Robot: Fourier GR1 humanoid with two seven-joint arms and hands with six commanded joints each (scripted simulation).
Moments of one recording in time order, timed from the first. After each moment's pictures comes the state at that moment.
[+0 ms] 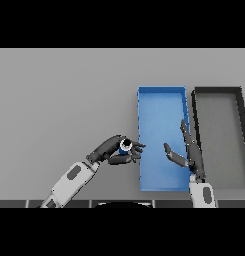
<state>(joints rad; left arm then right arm) -0.30 0.15 -0.60 -1.58 0.15 -0.16 -0.03 0.14 -0.13 0.06 -1.71 0.12 0.07 -0.13</state>
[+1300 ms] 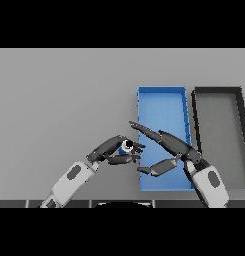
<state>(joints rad) -0.30 0.15 -0.60 -1.58 0.13 -0.17 -0.02 -0.25 -0.37 0.27 -2.05 -0.30 0.48 0.27</state>
